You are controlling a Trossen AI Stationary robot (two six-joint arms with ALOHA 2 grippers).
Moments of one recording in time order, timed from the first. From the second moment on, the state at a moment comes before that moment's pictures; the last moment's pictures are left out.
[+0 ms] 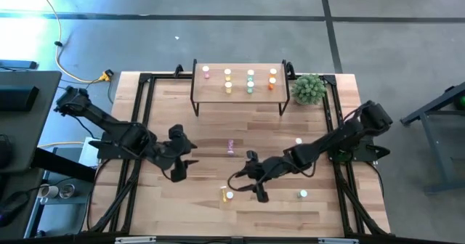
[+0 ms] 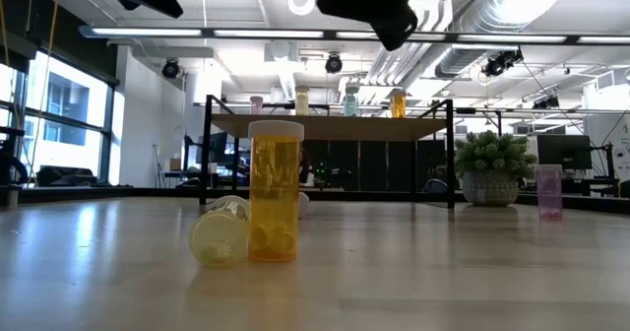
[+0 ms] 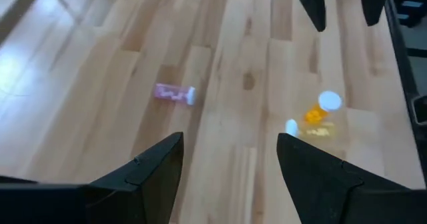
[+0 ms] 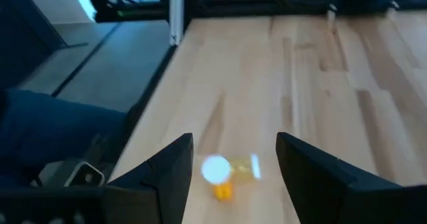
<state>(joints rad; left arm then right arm) -0.40 1.16 0.98 -0.70 -0.48 -0.52 0.42 1.66 0.98 0.24 0.09 0.21</state>
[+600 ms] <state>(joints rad) -0.44 1.16 0.98 -0.69 -0.48 -0.55 0.48 1.93 0.98 0.57 0.11 0.06</state>
